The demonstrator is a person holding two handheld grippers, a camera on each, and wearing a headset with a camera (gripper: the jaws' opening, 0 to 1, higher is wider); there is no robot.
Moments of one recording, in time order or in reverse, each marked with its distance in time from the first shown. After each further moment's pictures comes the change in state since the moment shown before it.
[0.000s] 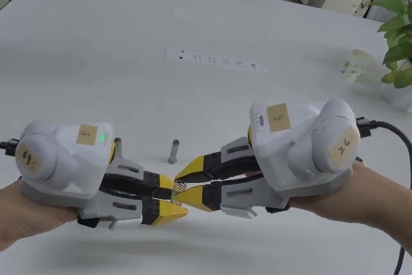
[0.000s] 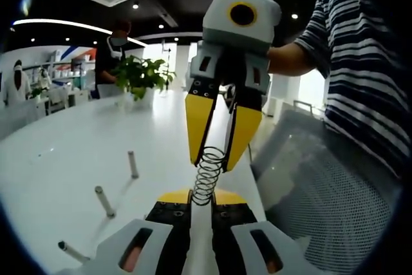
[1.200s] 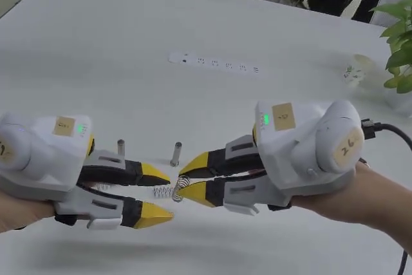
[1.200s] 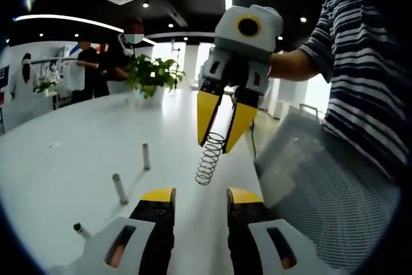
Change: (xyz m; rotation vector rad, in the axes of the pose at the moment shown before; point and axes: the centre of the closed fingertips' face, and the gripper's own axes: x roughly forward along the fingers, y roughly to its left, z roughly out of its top) left arm -0.028 0.008 -0.003 -0.033 0.003 0.044; right arm -0.002 -0.007 0.002 -0.010 -0.001 -0.032
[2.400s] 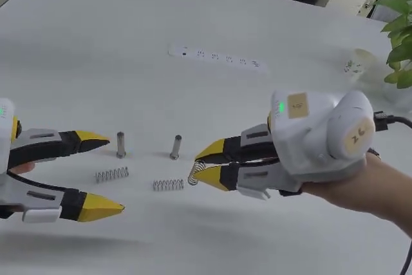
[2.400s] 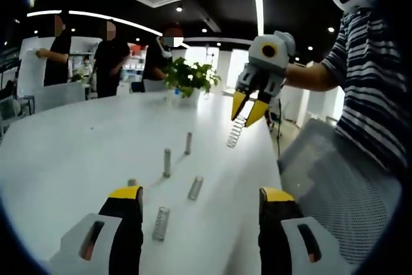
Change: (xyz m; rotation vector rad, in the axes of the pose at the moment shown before) left arm -0.064 0.036 -0.022 -0.095 -0.040 0.216; right arm -0.011 -0.020 -0.018 0.026 0.029 -0.070
